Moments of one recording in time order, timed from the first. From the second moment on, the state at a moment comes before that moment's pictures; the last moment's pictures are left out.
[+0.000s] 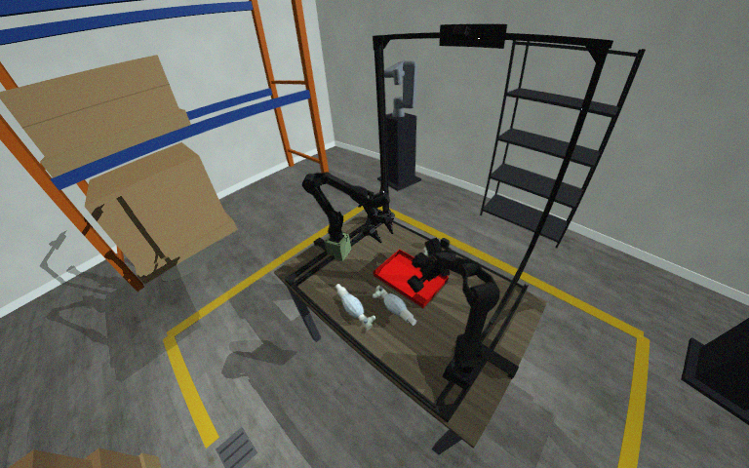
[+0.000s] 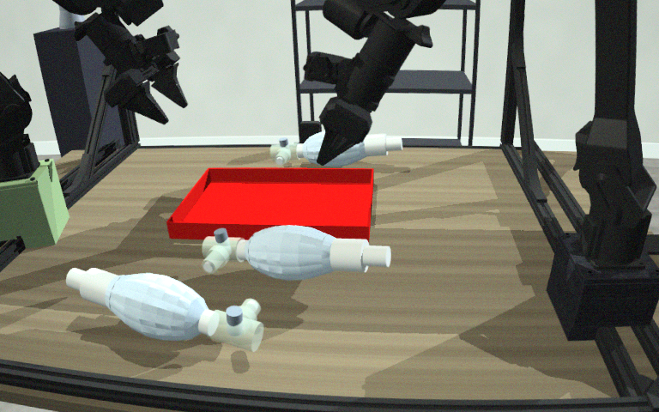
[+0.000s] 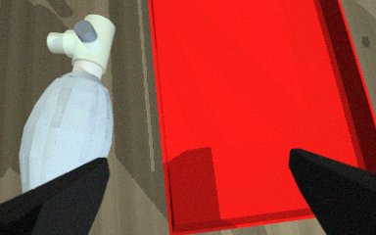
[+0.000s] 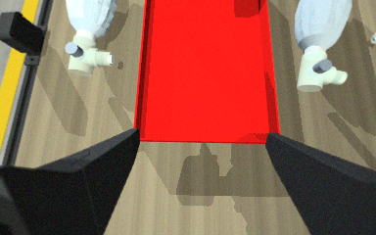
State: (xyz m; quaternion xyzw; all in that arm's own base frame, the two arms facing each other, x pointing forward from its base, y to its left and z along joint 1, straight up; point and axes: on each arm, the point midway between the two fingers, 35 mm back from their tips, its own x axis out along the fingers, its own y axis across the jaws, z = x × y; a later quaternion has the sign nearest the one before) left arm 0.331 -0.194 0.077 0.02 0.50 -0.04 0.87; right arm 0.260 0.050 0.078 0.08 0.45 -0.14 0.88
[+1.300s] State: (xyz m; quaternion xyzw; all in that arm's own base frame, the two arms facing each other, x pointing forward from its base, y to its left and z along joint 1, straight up) left arm 0.391 -0.081 0.070 0.05 0.46 -0.09 0.88; right arm 0.326 -0.068 0.046 0.11 0.45 -0.19 0.87
